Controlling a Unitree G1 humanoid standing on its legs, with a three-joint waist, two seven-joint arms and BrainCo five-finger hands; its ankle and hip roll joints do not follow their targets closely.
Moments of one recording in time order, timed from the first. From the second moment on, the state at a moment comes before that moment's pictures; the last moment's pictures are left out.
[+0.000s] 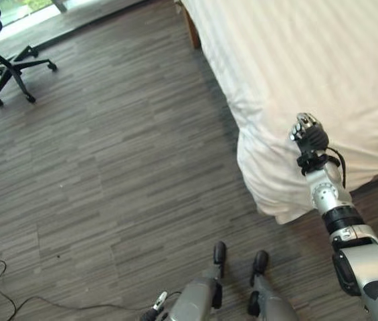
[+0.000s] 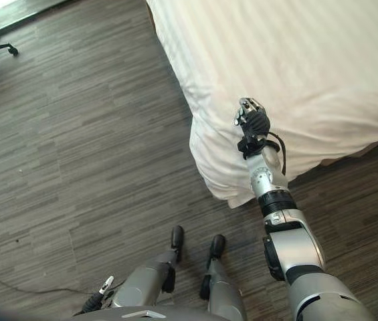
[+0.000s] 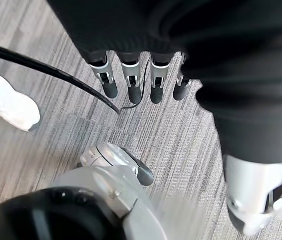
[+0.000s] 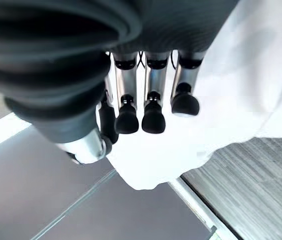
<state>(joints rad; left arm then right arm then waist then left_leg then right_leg) 0.07 0.14 0.07 1.23 -0.69 -0.05 -0.22 -0.77 -0.37 0.08 0.84 0.96 -0.18 0.07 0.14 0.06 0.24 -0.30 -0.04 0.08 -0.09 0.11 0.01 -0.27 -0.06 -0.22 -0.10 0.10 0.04</state>
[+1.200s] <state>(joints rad) 0.04 0.12 0.12 1.14 -0.74 -0.08 -0.19 -0.25 -0.48 -0.32 0.46 1.08 -0.28 0.00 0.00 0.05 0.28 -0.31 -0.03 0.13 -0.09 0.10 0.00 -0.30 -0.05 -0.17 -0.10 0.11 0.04</state>
